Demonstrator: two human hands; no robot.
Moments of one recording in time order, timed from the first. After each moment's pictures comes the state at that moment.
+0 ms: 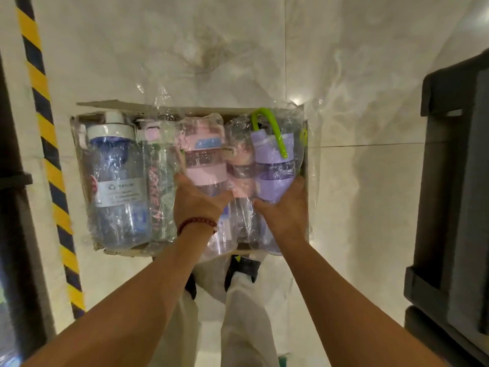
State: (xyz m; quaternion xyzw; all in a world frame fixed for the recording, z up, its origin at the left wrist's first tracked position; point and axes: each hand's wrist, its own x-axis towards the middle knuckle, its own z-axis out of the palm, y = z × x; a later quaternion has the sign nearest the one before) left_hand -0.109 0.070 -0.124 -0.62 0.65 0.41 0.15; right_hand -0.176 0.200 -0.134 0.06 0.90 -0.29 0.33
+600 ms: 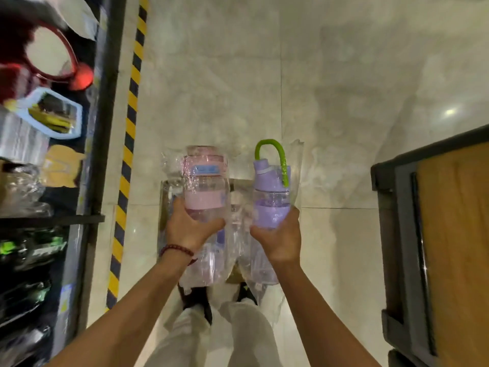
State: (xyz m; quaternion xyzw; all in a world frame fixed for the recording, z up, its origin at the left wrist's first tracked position) left_hand -0.074 -0.005 0.134 -0.55 0.62 0.55 -0.04; right_hand -0.168 0.139 0.133 0.02 0.84 -0.46 0.29
